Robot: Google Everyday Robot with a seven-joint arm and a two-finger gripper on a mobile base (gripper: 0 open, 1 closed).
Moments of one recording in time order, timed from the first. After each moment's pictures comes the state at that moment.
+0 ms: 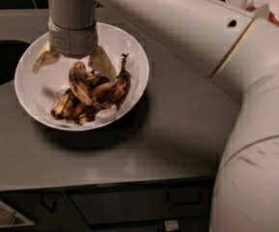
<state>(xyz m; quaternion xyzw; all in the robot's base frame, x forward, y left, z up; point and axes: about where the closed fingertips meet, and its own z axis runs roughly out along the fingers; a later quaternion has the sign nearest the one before) 0.544 0.156 0.894 -0.99 -0.01 -0.03 0.10</state>
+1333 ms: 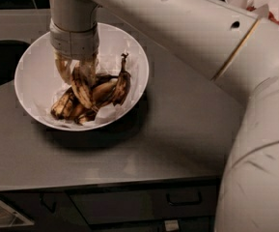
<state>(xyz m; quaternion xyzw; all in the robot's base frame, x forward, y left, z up) 0.544 0.158 0.894 -0.99 -0.01 -0.04 0.10</state>
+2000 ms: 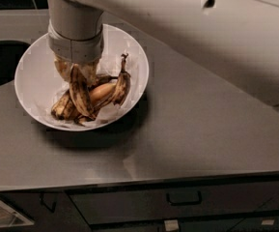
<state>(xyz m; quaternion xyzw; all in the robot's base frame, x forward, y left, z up) 0.519 0.142 0.920 -0.98 0.02 -0.13 0.13</state>
